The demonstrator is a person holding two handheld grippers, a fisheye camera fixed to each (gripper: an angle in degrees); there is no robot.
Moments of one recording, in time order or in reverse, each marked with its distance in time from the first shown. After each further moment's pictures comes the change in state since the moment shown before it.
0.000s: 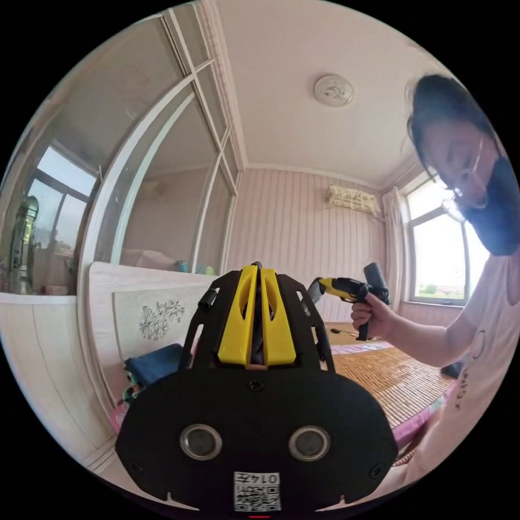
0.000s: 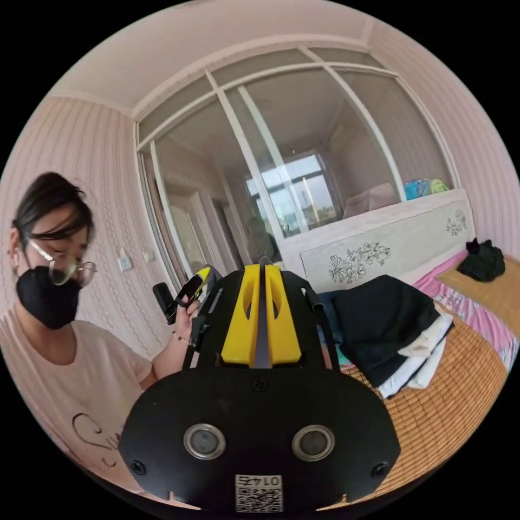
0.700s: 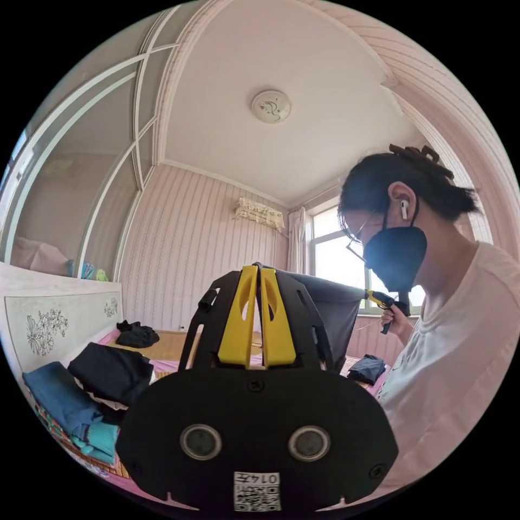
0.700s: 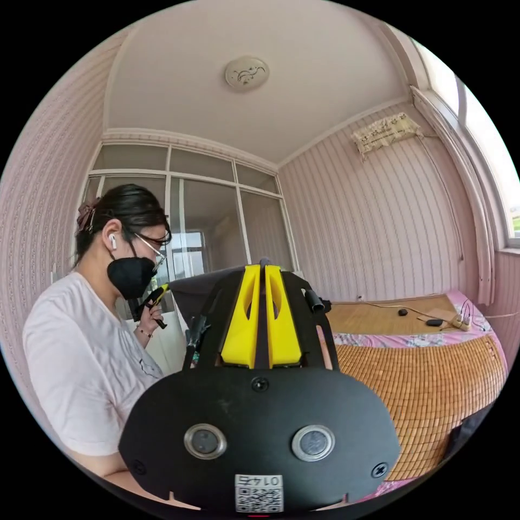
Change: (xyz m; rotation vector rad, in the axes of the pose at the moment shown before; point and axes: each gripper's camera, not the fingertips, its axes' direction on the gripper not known) left arm 0.215 -0.031 -0.019 0.054 0.579 -0.041; right arm -0.332 -0.110 -0.437 0.363 0.807 -0.137
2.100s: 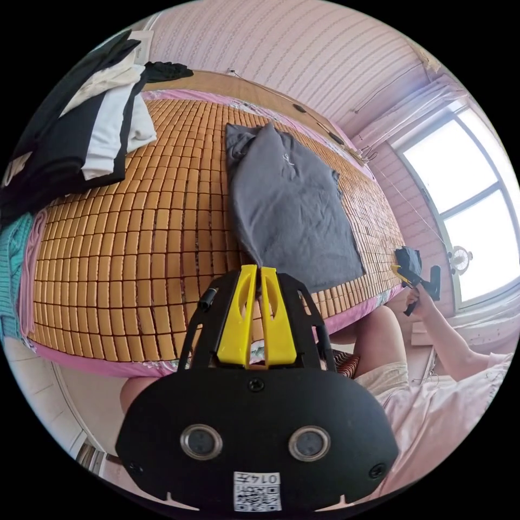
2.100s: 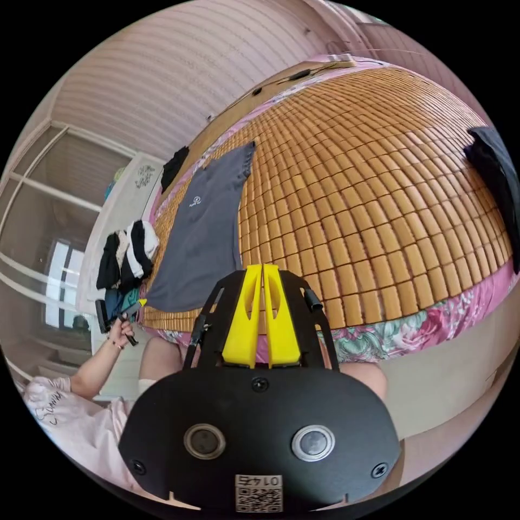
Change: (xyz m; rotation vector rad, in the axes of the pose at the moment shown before) left arm -0.289 0.621 0.378 -1.285 -0.128 -0.516; right arm 0.358 0.127 0.223 -0.849 0.426 0.827
